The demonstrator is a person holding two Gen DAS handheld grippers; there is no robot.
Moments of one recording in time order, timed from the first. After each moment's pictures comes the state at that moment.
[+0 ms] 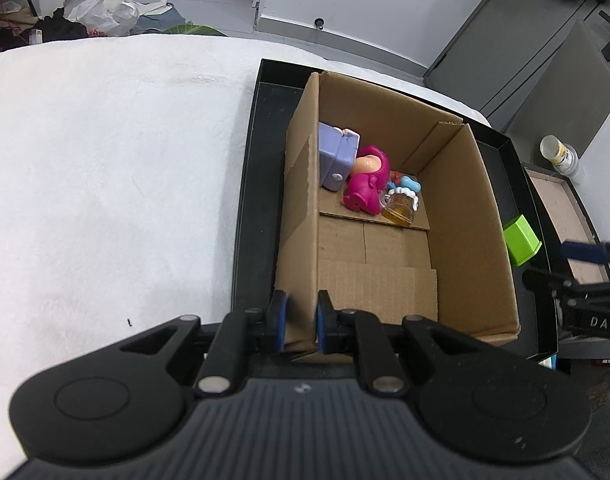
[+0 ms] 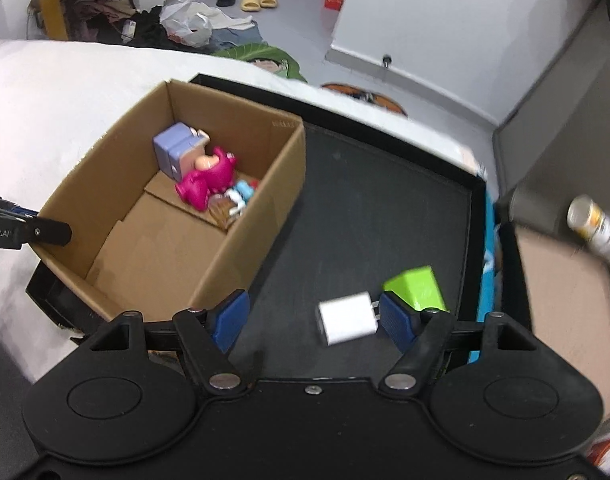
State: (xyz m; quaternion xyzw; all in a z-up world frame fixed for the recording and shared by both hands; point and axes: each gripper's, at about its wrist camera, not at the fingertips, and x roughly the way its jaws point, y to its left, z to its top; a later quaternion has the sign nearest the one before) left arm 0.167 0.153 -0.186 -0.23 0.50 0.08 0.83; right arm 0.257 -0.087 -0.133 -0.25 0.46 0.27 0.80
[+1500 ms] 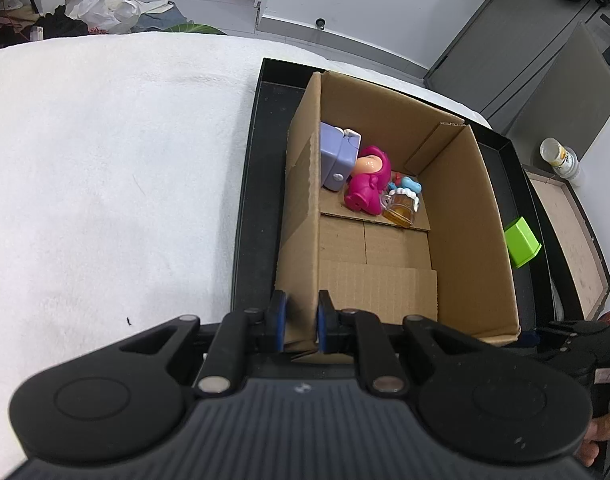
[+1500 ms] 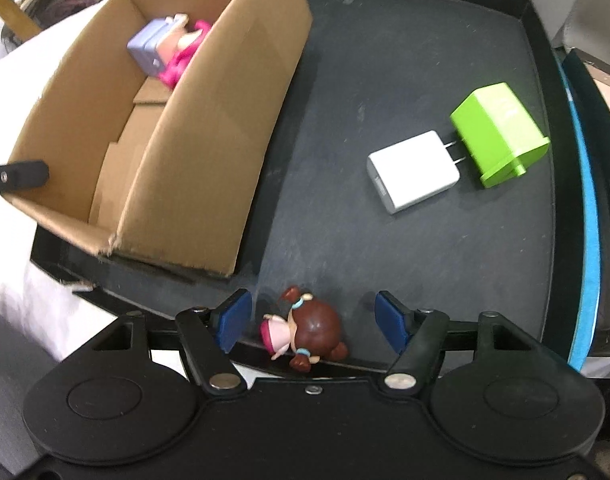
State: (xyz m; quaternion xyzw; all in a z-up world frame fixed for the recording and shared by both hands) left arm 0.165 0.153 -0.186 -0.24 0.50 0.08 0.83; right arm 0.255 -0.113 -0.214 -0.16 0.61 0.27 0.73
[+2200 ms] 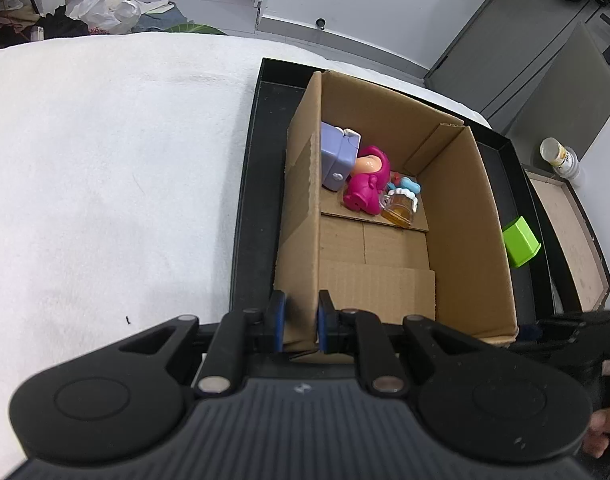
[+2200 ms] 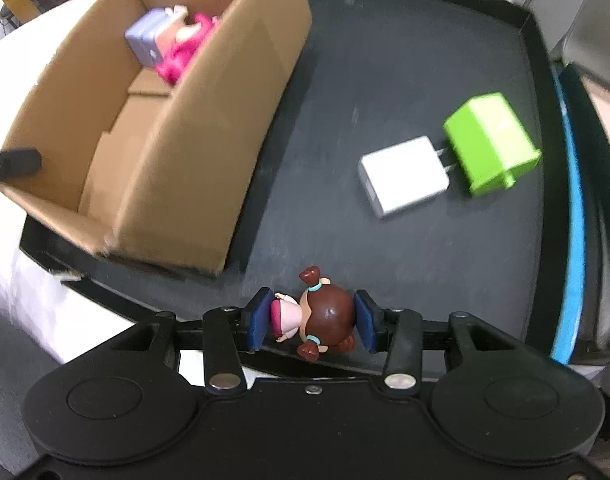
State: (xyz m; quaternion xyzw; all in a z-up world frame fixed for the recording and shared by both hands) left arm 0.163 0.153 -0.185 -0.24 0.50 0.08 0.83; right arm 0.250 -0.096 -0.204 -0.19 0.59 0.26 0.74
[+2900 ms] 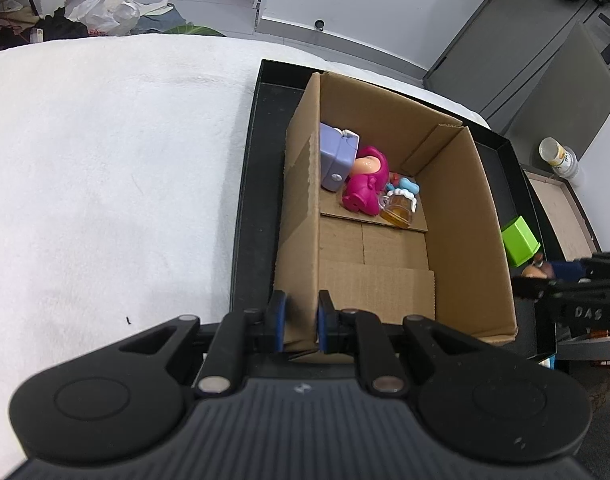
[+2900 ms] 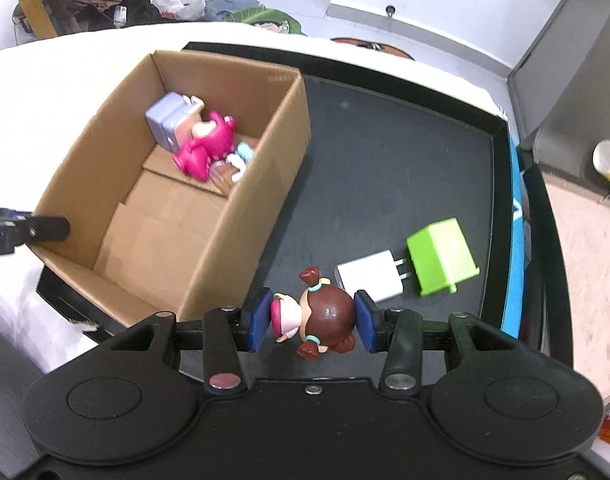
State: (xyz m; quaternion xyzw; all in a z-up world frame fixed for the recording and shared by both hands) left arm 0.163 0.153 -0.184 -0.23 0.50 0.08 0.83; right arm 0.270 -0.081 -0.143 -0.22 0.52 0.27 0.78
